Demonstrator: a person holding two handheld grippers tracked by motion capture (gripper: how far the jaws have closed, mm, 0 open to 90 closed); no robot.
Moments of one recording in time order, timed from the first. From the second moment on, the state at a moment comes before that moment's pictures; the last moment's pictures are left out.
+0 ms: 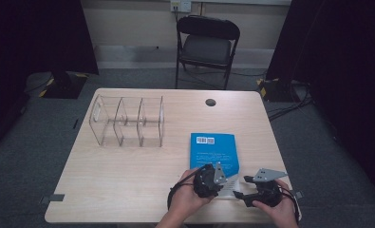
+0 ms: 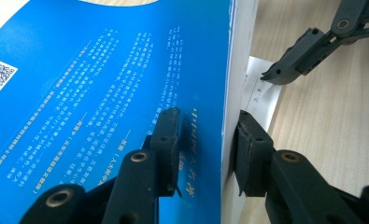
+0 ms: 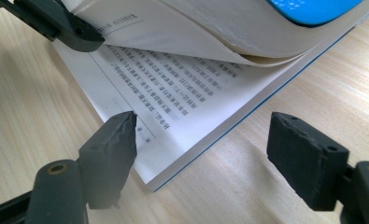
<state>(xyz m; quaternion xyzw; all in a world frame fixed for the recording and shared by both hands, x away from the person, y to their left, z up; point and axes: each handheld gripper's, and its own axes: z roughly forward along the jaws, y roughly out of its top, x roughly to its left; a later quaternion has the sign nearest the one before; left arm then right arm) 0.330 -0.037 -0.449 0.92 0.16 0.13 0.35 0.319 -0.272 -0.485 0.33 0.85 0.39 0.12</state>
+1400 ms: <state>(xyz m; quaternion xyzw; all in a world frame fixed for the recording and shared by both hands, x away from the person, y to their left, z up) 0.341 -0.042 -0.408 0.93 0.20 0.10 0.30 0.313 -0.258 -0.489 0.31 0.85 0.41 0.09</state>
